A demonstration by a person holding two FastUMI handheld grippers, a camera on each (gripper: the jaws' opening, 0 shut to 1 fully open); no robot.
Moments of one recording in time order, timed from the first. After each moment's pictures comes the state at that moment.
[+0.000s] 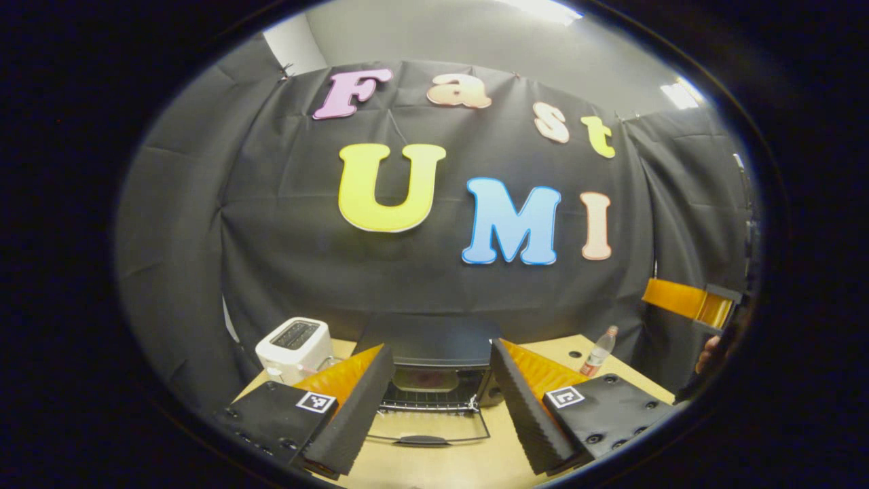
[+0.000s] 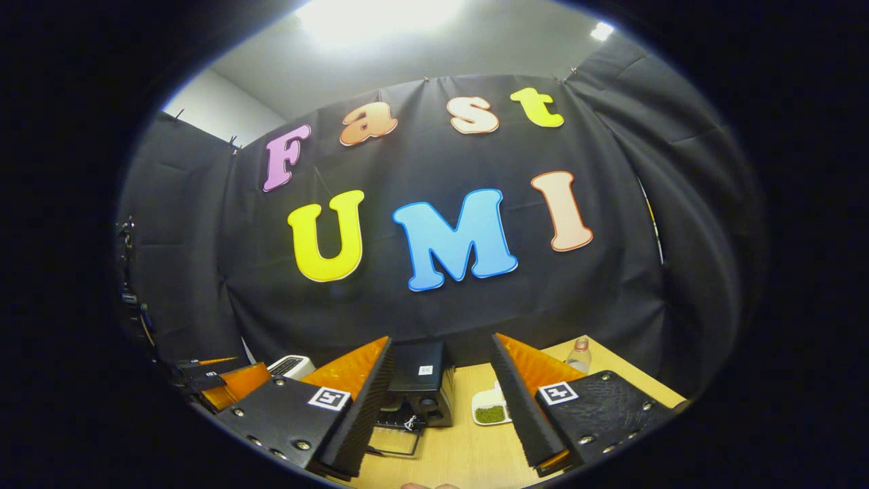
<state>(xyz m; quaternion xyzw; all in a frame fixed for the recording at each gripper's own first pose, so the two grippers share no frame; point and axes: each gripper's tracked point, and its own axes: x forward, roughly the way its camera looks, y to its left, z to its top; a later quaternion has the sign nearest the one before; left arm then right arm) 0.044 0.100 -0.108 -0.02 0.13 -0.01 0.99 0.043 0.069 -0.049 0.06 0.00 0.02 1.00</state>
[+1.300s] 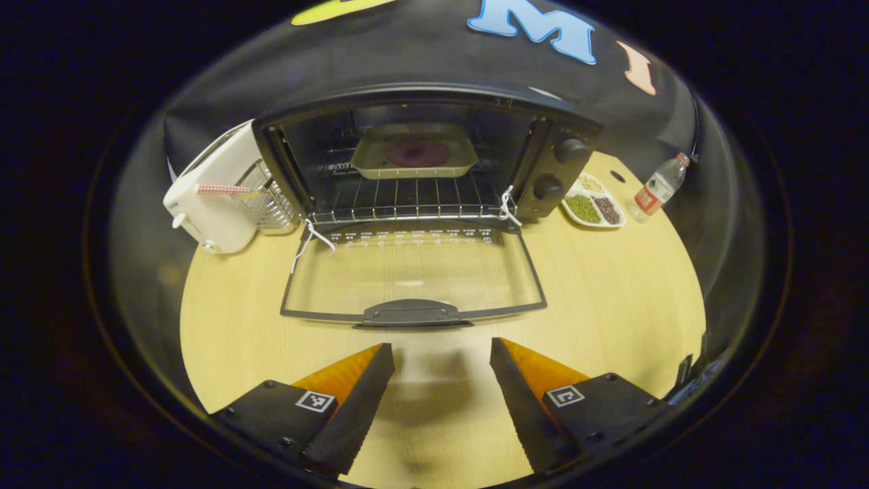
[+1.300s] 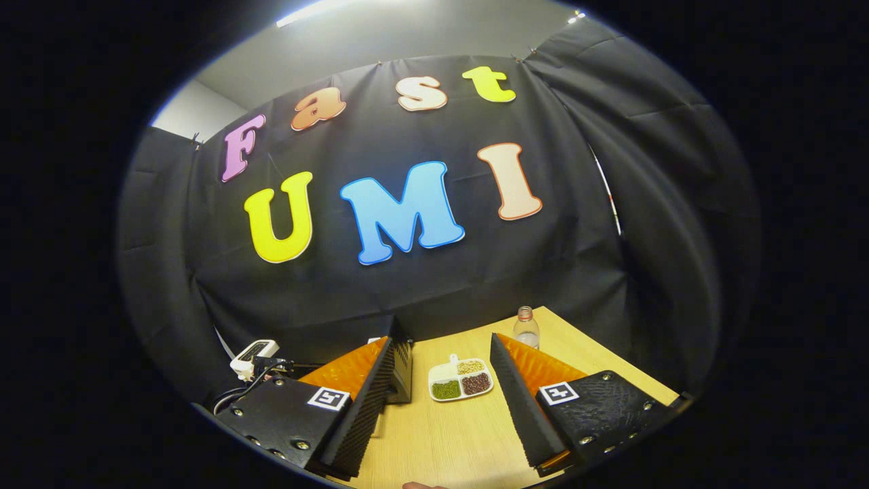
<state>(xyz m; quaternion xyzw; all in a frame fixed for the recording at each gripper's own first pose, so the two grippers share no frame) 0.024 0.095 -0.428 0.00 0.56 -0.03 0.83 0.019 -0.009 -0.105 0.08 0.08 -0.05 0.99</state>
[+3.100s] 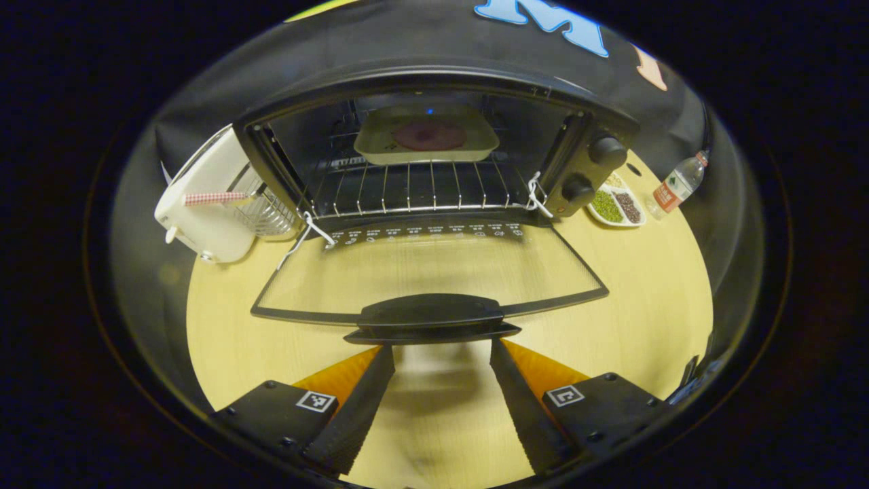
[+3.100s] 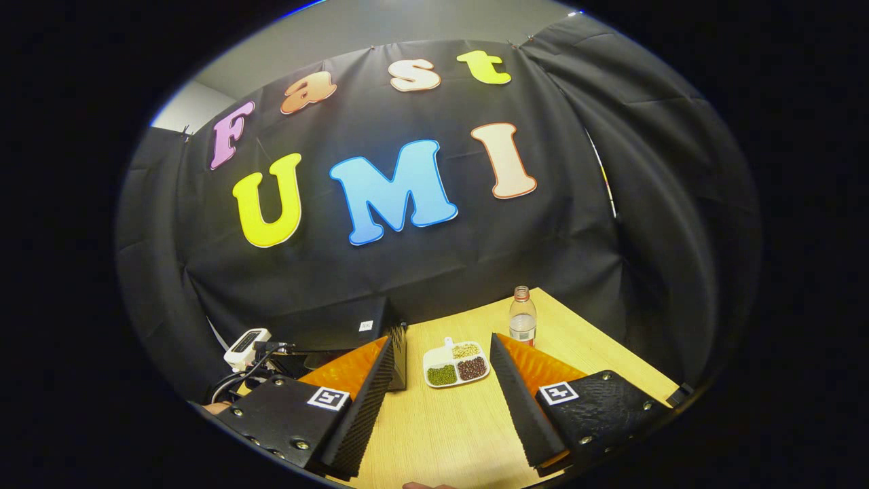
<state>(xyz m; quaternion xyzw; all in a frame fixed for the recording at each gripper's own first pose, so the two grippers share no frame) 0.033 0.109 -0.435 0.01 0.58 -0.02 0.82 0.026 -0.001 -0.126 0.09 0.11 -0.06 0.99</state>
